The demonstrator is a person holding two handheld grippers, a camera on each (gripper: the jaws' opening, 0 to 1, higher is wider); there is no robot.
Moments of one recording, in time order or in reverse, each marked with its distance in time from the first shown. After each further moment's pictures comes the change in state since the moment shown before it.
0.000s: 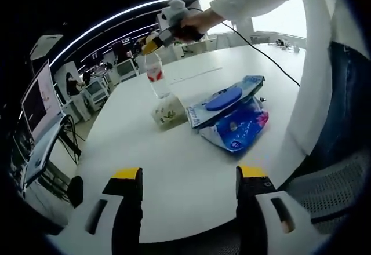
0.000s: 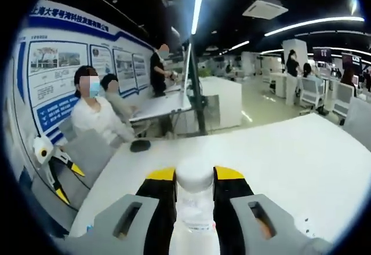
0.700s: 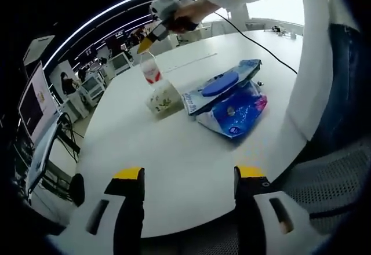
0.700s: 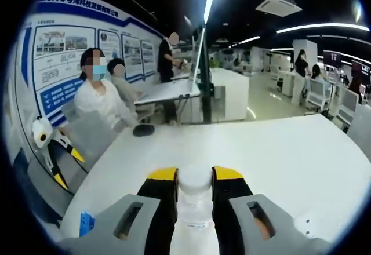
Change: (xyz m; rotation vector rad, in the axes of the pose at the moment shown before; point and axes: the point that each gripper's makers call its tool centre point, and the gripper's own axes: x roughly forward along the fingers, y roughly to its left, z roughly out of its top) left arm 0.003 -0.004 -0.017 0.052 0.082 -0.013; right arm 0.007 -0.003 -0.021 -0.068 0.059 0.023
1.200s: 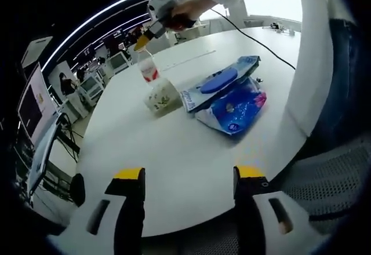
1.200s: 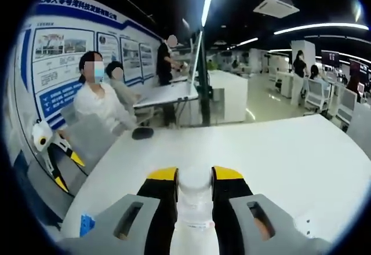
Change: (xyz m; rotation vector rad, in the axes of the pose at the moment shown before) left arm 0.001 0.000 -0.004 0.012 0.021 -0.003; right arm -0.001 0.000 0.003 0.014 -0.020 -0.002
